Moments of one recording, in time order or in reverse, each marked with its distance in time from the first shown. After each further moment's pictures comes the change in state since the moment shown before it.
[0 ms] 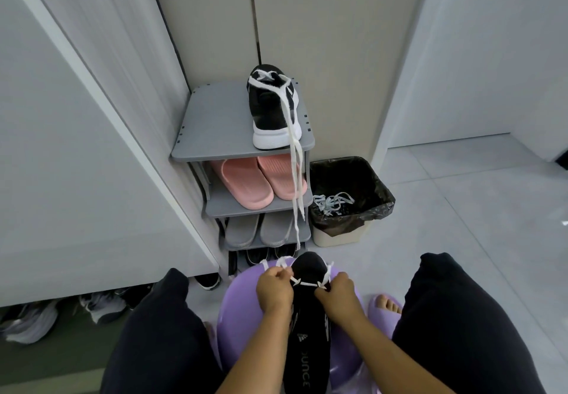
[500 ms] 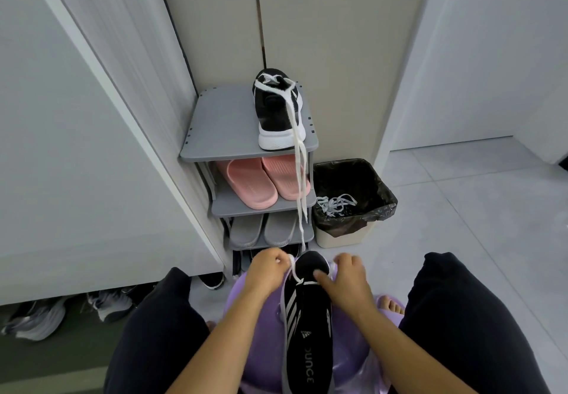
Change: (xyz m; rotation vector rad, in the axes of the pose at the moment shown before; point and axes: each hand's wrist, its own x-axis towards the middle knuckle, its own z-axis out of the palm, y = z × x) left_hand -0.002 0.049 -0.048 0.509 -0.298 0.378; right_hand 0.001 -0.010 -0.021 -0.109 0.097 -0.237
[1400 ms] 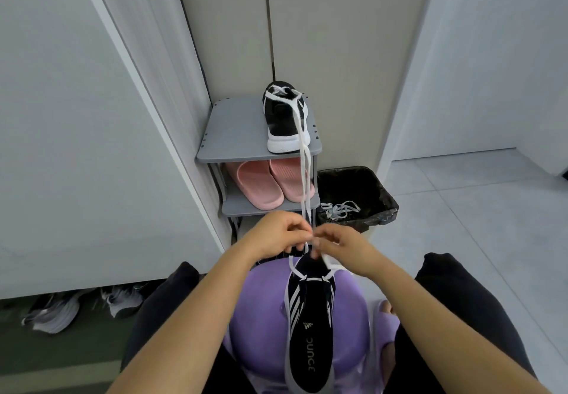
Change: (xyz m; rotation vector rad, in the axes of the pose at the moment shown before) left_hand -0.039 0.070 -0.069 0.022 -0.290 0.378; right_hand -0.017 -0.065 -0.080 0.264 -0.355 -0.414
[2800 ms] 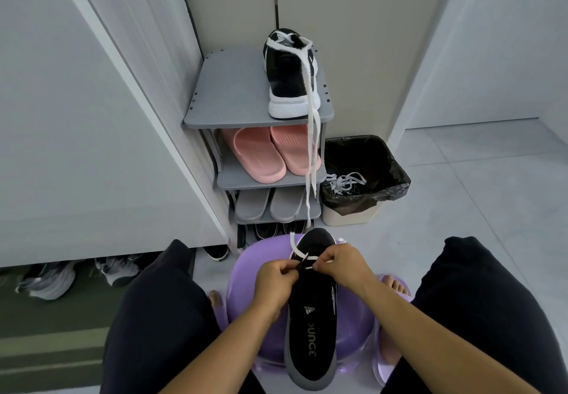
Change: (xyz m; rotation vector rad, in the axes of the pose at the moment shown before) left_hand -0.011 -0.091 0.105 -0.485 0.387 -0.494; right_hand 0.013 0.073 0.057 -0.241 0.070 0.445
